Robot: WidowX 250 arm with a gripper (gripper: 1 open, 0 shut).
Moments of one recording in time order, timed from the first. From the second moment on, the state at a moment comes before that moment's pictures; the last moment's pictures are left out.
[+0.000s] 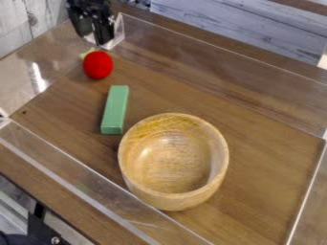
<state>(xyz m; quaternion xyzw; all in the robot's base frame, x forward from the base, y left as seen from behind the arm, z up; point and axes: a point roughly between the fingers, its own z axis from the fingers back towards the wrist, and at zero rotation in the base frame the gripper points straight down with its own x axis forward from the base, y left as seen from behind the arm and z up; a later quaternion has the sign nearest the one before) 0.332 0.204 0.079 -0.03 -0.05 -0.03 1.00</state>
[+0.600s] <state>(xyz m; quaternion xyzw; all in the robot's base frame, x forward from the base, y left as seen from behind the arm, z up) 0.329 0.197 0.062 -0.03 -0.05 0.01 1.00</state>
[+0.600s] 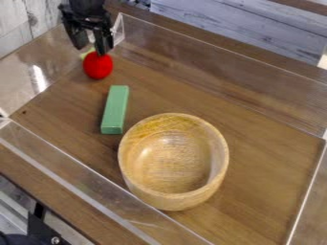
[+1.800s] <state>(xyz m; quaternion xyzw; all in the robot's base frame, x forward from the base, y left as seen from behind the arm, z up) 0.345 0.131 0.065 0.00 -0.02 -0.11 0.99</state>
